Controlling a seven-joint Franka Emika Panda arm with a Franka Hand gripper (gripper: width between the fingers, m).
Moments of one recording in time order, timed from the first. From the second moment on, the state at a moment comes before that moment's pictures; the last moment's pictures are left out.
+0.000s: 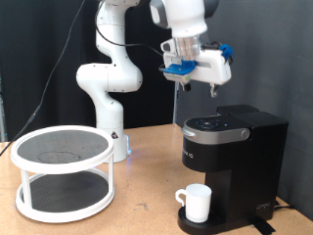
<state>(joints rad) -0.39 -0.24 0.46 -2.12 0.40 1.88 2.04</state>
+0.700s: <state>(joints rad) -0.41 -0.13 0.46 -1.96 0.22 1.81 2.15</state>
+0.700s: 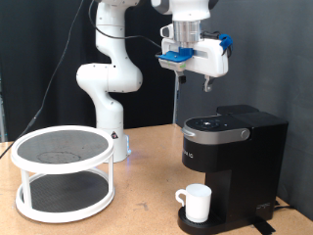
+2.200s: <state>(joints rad) -0.40 -0.07 0.50 -1.99 0.15 1.81 2.16</state>
